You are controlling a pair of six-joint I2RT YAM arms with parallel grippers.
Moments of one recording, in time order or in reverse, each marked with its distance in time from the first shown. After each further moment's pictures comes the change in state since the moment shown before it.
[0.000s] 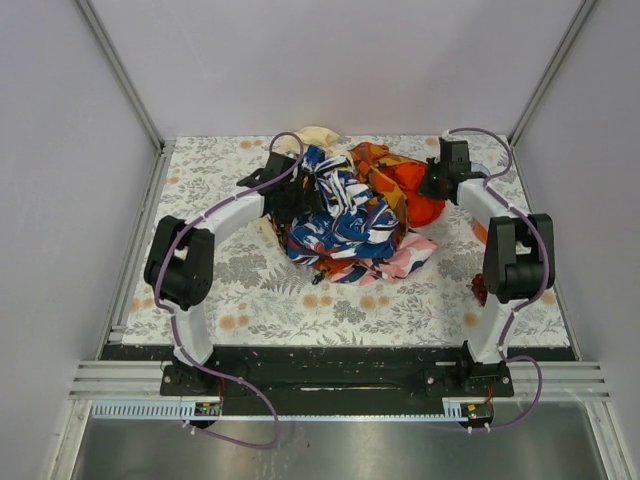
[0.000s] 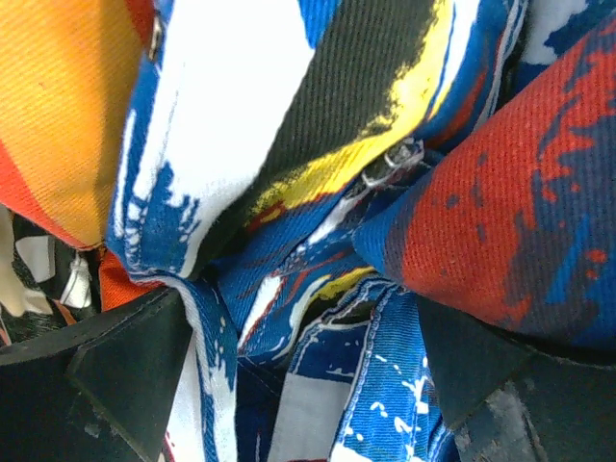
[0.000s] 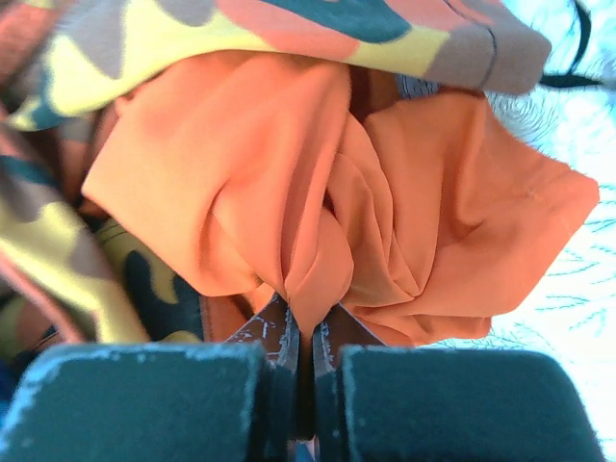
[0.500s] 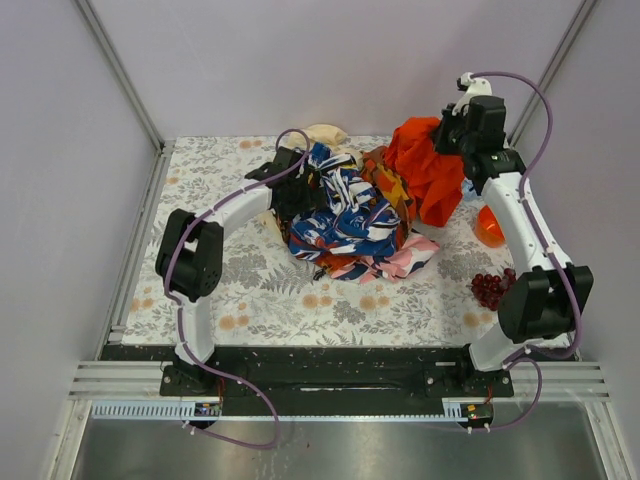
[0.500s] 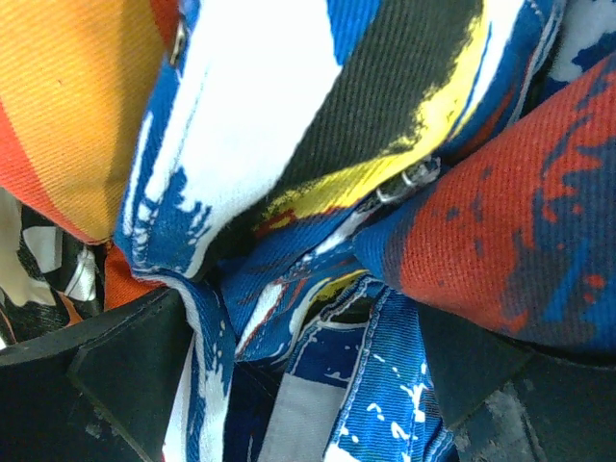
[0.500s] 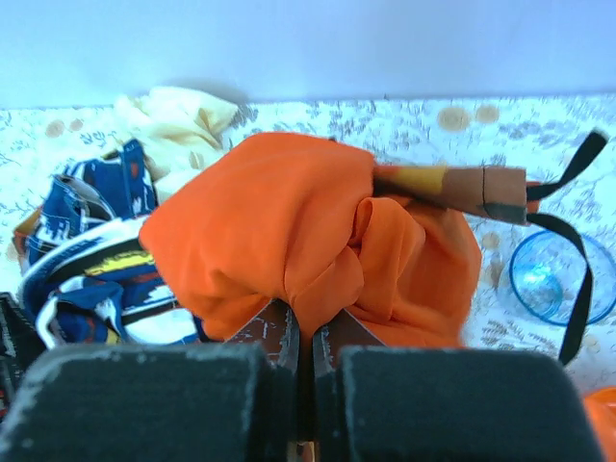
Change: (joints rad) left arm -0.014 0.113 0.151 -0.091 -0.032 0.008; right arm 0.031 -0.303 0.192 -0.087 0.010 -0.186
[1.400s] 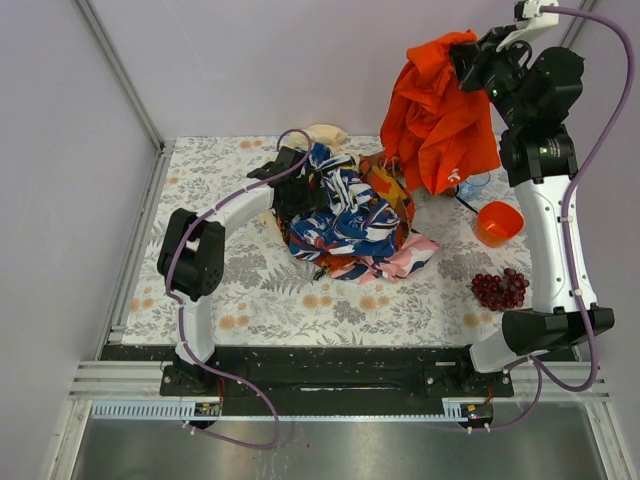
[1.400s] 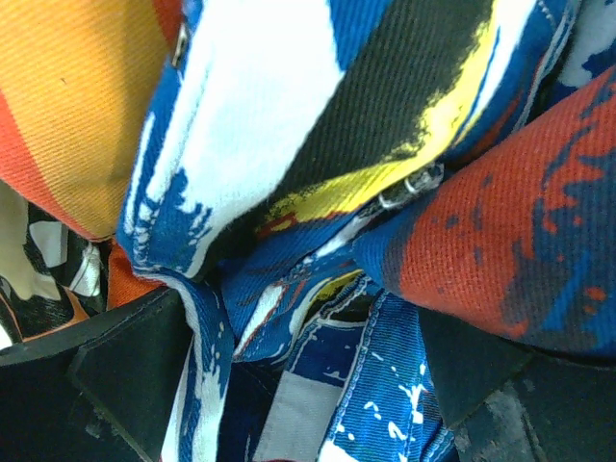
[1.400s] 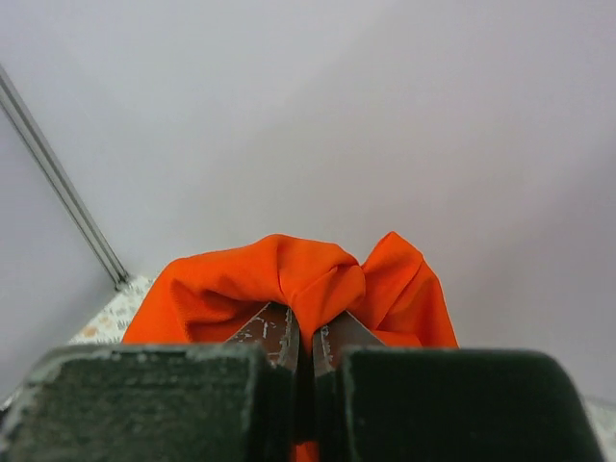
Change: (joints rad) left arm -0.008 0.015 0.025 -0.034 -0.028 -0.003; right arm 0.001 -0.091 0.401 0.077 -0.192 -0.026
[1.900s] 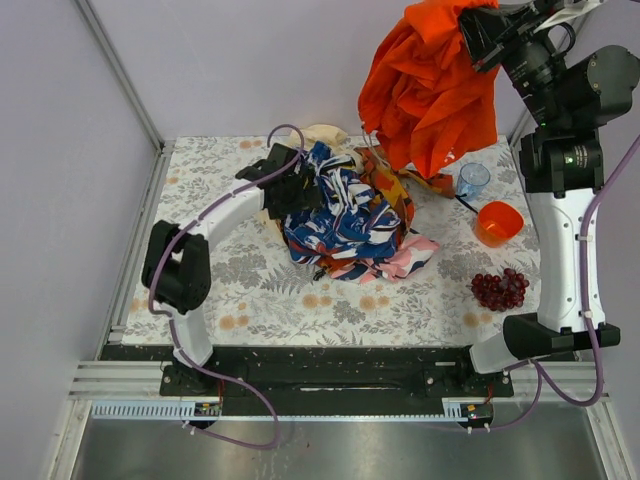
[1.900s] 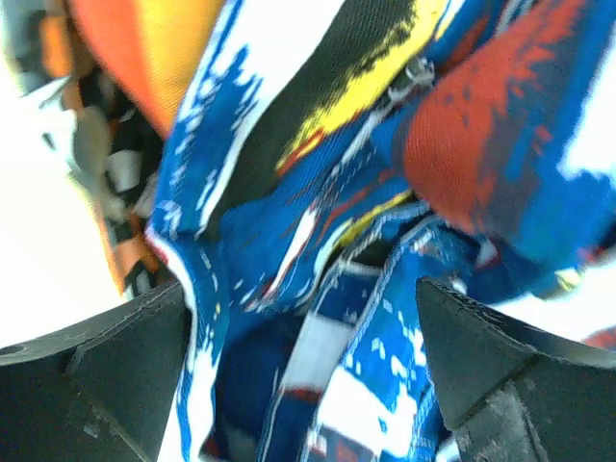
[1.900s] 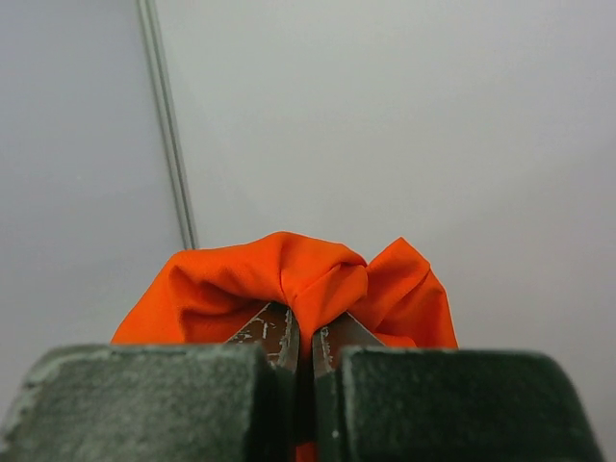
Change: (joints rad) left arm -0.003 -0.090 -0.026 -0.060 -0.051 0.005; right arm 0.008 -0.023 0.179 0.187 -0.175 0.163
